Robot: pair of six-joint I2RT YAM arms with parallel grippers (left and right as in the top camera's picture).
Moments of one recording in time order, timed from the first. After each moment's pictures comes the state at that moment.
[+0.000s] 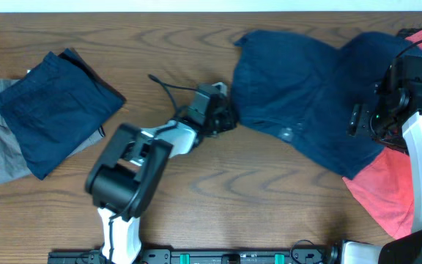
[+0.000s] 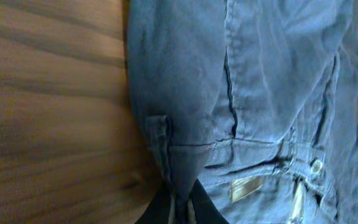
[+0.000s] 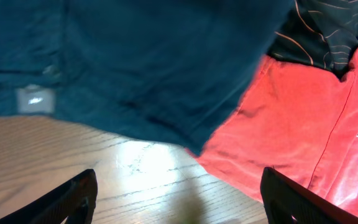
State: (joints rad) left arm -0.46 2.01 0.99 0.20 0.40 -0.74; right arm -0.17 1.49 1.34 -1.25 0.07 0.18
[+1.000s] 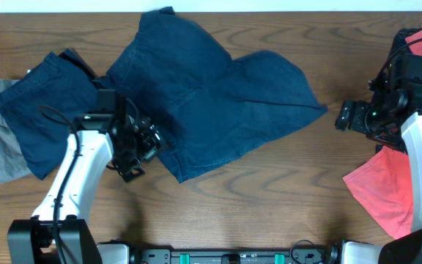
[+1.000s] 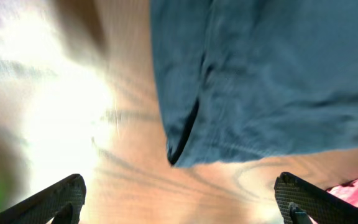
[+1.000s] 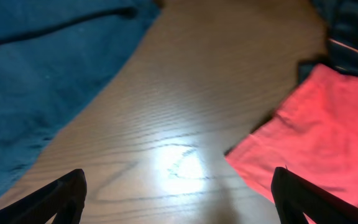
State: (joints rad) left arm -0.03 1.47 0.94 -1.00 0.40 -0.67; right arm -0.16 1.49 1.32 -1.18 -0.10 0.18
